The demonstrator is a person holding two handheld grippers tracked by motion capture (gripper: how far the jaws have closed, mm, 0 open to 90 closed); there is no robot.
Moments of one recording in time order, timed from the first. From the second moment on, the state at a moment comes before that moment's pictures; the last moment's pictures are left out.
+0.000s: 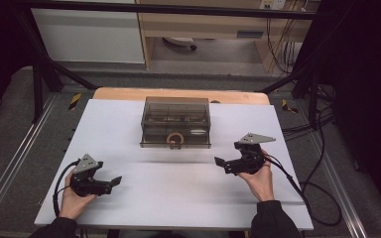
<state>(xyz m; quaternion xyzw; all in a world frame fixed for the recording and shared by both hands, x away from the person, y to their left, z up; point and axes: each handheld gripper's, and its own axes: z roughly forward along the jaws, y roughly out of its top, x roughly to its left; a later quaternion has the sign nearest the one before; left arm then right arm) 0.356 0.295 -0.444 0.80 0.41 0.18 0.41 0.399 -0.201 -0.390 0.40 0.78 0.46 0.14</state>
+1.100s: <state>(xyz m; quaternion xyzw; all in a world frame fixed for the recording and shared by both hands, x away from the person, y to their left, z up) 0.356 0.294 -0.445 0.80 0.40 0.18 0.41 0.368 -0.257 -0.444 0.40 0.78 0.48 0.13</state>
